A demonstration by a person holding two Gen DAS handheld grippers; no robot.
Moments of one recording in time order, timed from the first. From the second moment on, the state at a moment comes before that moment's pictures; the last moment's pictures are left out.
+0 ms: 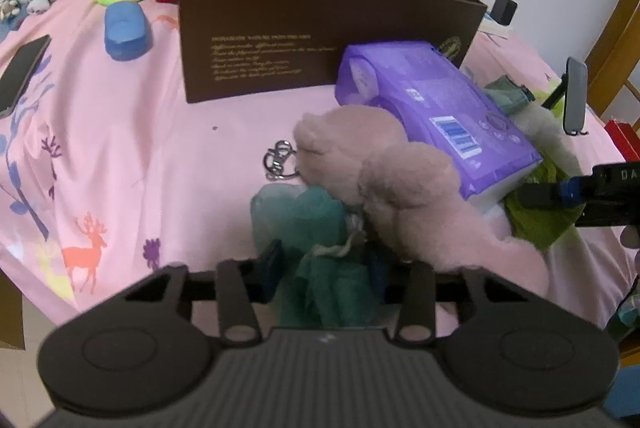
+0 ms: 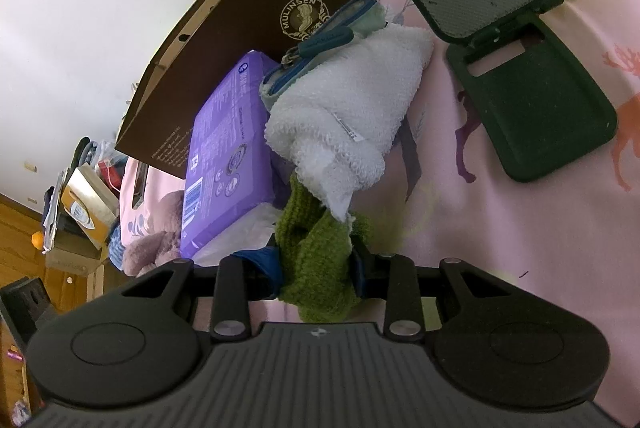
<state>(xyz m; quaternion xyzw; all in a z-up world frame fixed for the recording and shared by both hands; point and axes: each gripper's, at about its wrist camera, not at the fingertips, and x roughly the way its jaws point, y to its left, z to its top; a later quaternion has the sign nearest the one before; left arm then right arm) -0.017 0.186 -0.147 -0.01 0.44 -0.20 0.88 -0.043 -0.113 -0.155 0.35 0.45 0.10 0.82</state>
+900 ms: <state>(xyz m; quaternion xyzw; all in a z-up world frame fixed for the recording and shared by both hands) -0.038 0.207 -0.021 -0.08 0.29 -0.24 0.92 -0.064 -0.126 -0.149 0.37 0.46 0.13 0.79</state>
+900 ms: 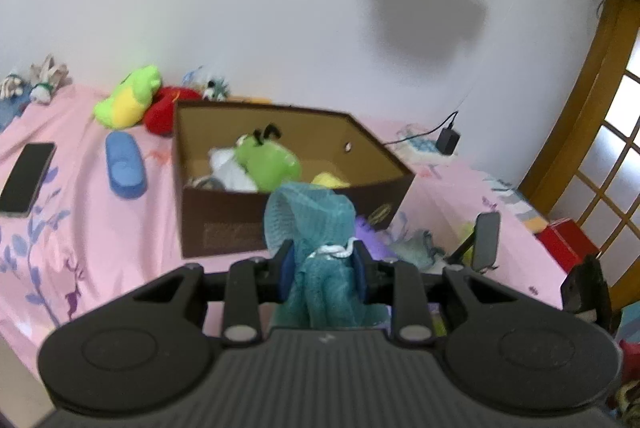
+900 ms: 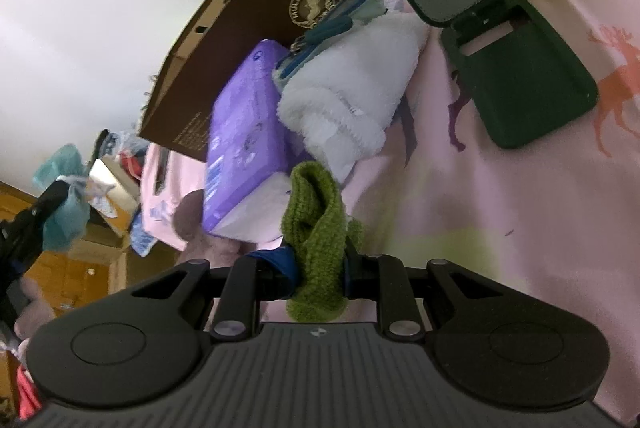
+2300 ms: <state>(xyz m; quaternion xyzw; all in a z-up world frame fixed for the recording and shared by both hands) 0.101 0.122 0.014 -0.05 0.28 -0.19 0.94 0.096 -0.118 0.017 0.22 0.30 0.19 0.91</state>
